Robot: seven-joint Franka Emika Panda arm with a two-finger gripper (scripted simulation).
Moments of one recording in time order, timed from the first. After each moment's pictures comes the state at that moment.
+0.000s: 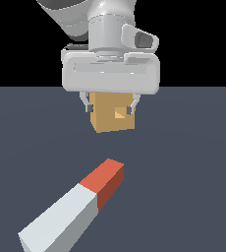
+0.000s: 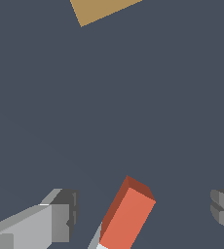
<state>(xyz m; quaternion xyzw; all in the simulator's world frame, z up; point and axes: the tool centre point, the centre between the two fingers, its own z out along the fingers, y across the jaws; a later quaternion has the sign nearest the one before) -0.008 -0.013 0.145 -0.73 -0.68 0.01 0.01</state>
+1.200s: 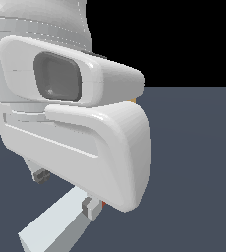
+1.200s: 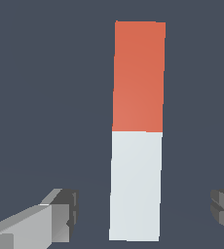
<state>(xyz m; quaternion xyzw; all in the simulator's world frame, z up) -0.063 -0.174 0.075 -0.87 -0.49 0.00 0.00</state>
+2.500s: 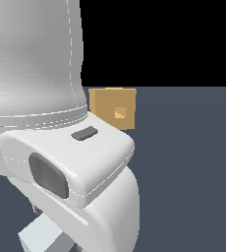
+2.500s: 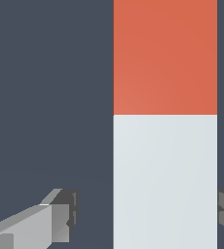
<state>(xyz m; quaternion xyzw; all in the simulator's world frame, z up) -0.070 -0.181 0.022 -0.88 -0.48 0.00 0.00</state>
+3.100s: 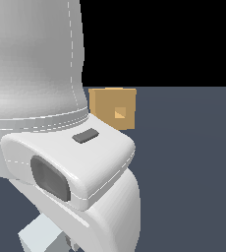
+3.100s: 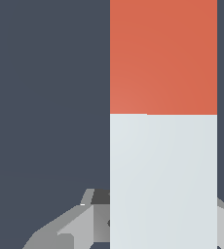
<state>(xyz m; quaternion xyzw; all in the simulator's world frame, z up) -0.069 -0.182 0.021 -0.88 -0.48 0.00 0.00</state>
